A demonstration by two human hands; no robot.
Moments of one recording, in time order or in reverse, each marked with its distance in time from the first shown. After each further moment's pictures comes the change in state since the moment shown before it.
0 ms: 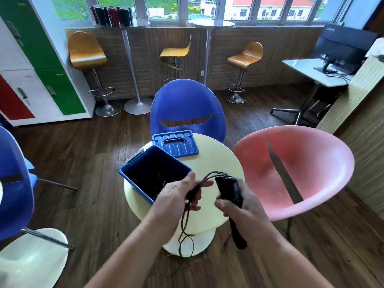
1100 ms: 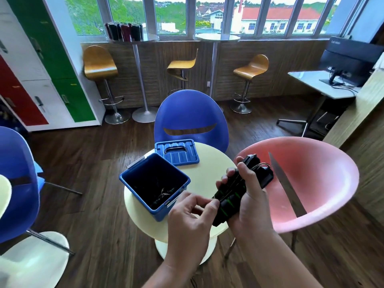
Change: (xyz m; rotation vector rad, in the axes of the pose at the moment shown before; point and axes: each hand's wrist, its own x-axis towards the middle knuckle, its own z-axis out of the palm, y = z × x) left_hand -0.023 -0.024 0.072 0.240 0.415 0.434; right_hand 0.023 -0.045 0.001 0.983 0.299 0.019
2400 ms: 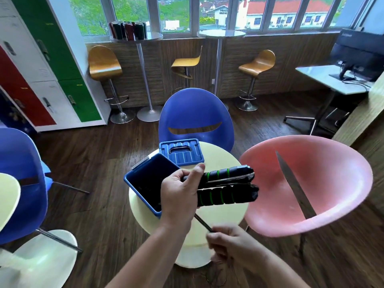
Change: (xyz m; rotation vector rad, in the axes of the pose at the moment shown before) left_hand 0.065 0.015 0.002 -0.227 0.079 -0.244; right_hand 0.013 0.044 -0.099 -0.807 -0.638 0.547
